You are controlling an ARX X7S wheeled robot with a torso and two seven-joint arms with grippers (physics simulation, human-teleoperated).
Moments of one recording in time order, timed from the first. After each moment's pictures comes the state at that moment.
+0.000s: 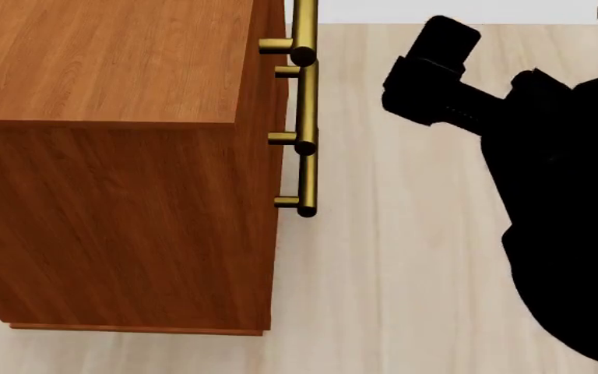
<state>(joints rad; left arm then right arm) -1.03 -0.58 -0.05 0.87 -1.09 -0.83 -0.62 1.05 0.18 0.40 -0.31 1.23 1.43 0.83</state>
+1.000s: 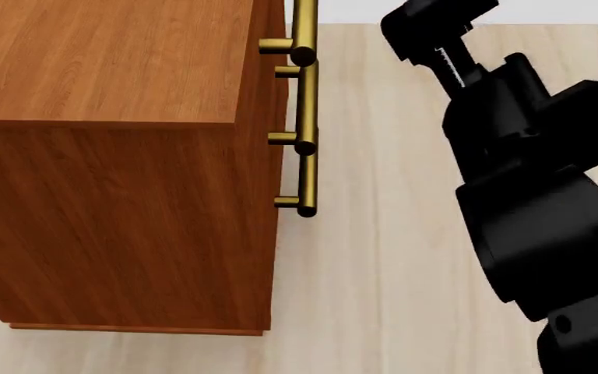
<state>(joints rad) -1.03 -0.60 -0.03 0.87 -1.09 -0.82 -0.63 0.97 0.02 0.42 -0.16 1.32 0.94 0.82</state>
